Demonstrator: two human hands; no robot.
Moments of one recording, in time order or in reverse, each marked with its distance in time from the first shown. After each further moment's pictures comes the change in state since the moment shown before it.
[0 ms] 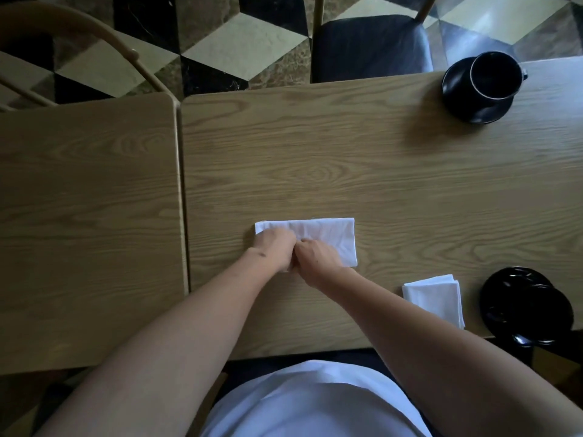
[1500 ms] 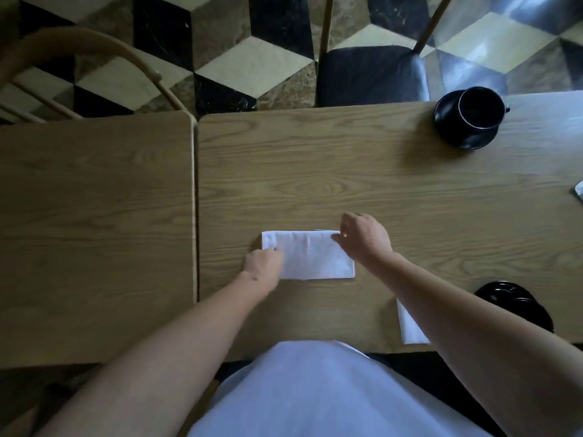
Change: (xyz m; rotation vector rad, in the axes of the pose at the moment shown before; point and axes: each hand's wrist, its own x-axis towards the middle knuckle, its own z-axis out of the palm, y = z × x) left_hand -0.027 -0.019 0.019 0.097 0.091 -0.127; right_hand -0.011 0.058 -0.079 0.038 0.245 0.256
